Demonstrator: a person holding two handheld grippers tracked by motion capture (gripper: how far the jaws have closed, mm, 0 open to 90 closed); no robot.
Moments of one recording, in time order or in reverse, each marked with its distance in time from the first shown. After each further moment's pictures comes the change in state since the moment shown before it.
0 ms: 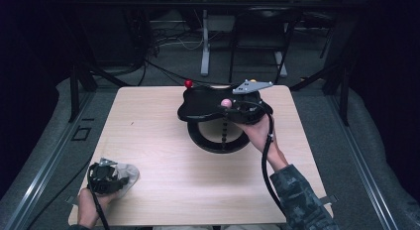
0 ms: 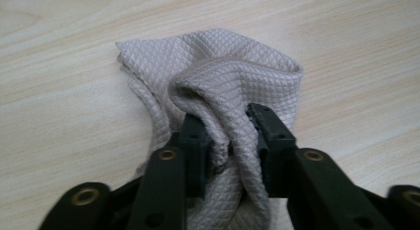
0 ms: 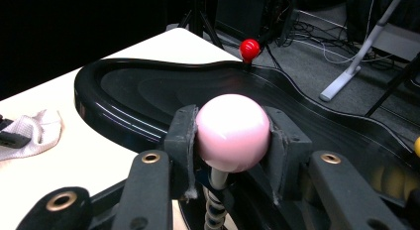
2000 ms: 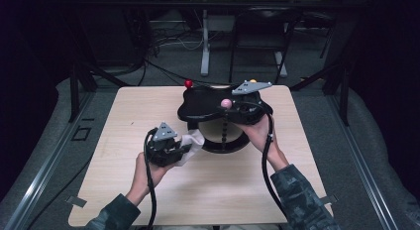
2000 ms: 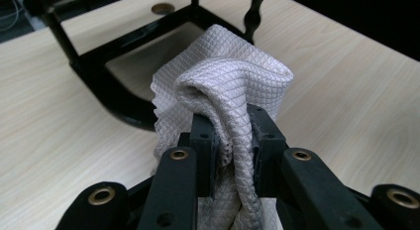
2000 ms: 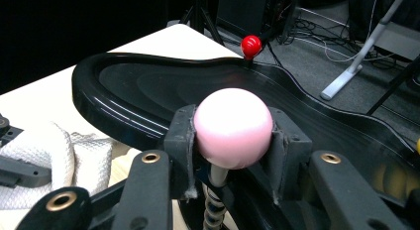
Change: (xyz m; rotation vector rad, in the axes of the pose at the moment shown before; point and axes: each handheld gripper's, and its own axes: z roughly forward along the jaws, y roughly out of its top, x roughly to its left) left arm -0.161 0.130 -0.046 -0.351 -0.296 0.326; right arm -0.001 -0.001 0.002 0.011 0.002 -0.013
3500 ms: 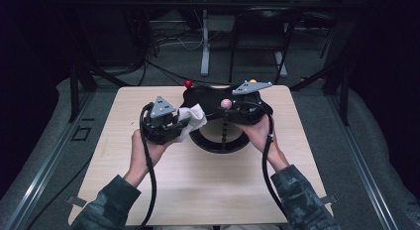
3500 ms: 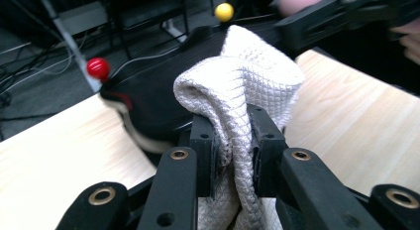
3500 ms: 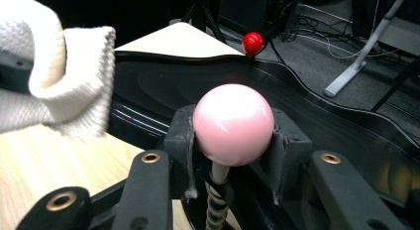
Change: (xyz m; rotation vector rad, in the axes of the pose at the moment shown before) left arm 0.015 0.057 -0.028 -0.081 0.130 0.034; right arm -0.001 -0.001 0.001 0.008 0.014 0.015
